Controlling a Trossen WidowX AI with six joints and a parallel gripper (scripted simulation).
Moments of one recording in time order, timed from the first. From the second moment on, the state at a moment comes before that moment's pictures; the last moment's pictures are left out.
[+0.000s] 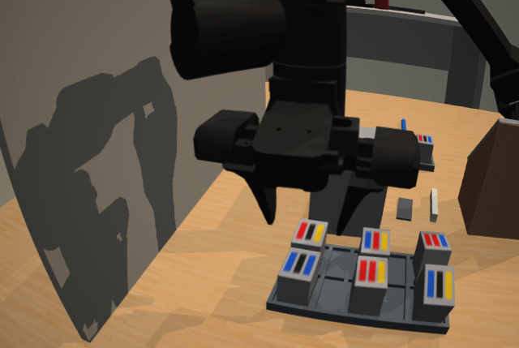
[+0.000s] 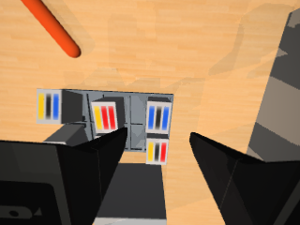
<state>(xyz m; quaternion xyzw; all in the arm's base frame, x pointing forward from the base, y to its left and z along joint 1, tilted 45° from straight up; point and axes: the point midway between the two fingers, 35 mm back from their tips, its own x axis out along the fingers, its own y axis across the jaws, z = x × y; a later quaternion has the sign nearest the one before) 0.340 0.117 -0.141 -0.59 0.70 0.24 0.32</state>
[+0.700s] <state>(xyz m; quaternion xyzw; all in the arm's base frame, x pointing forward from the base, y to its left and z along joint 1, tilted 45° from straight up) 0.341 0.104 -0.158 -0.60 0.70 0.24 0.32</state>
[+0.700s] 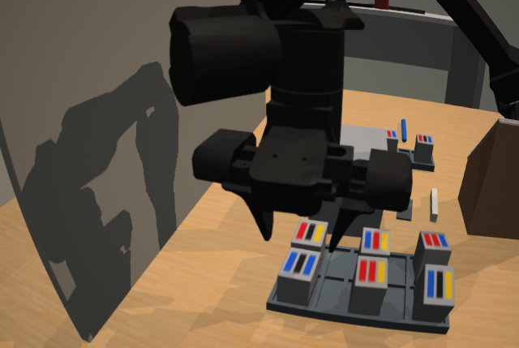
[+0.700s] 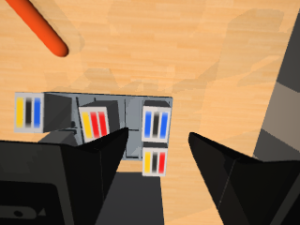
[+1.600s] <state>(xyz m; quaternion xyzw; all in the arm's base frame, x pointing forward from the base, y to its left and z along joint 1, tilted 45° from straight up) 0.338 0.073 -0.190 -0.60 0.70 0.24 0.32</state>
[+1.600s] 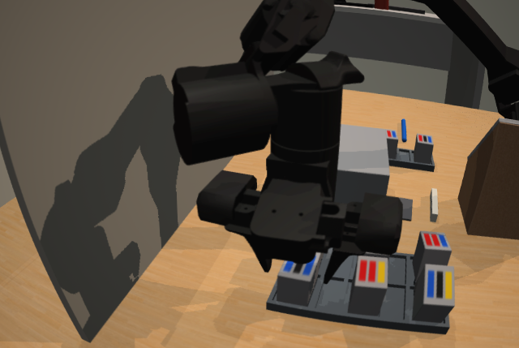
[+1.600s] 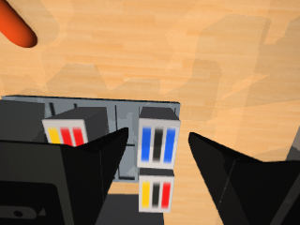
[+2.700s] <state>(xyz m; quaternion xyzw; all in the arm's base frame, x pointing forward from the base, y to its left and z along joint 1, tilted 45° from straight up) 0.334 0.060 -0.202 -0.60 0.70 0.24 0.32</state>
